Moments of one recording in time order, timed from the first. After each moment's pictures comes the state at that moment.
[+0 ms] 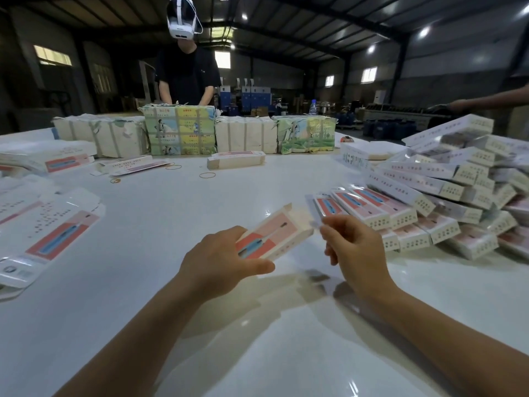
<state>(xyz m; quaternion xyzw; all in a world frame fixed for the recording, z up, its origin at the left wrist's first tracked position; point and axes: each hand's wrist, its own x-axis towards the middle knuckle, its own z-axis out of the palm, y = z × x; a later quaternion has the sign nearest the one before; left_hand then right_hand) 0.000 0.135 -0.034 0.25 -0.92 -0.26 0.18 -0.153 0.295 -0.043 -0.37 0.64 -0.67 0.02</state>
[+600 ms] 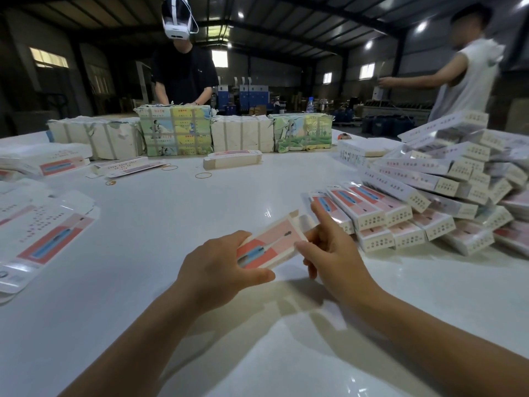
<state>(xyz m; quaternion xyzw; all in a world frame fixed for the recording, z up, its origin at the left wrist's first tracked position) 0.000 0.145 -0.038 0.20 -0.94 -0.21 0.19 -0.135 0.290 -0.042 -0.40 0.65 -0.63 0.13</state>
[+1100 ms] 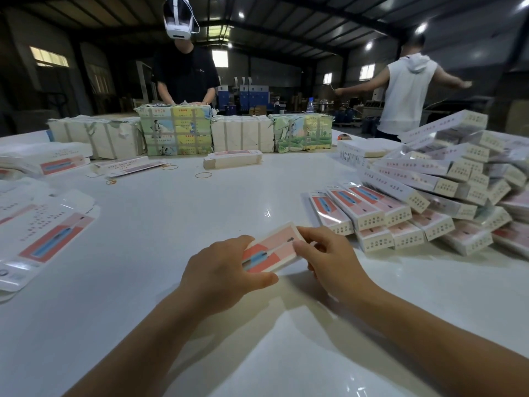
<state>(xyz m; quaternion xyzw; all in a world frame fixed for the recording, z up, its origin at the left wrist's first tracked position) -0.003 0.151 -0.043 0.21 -0.95 -0.15 0.19 -0.136 0.290 -0.043 -0.42 0.69 -0.57 0.12</state>
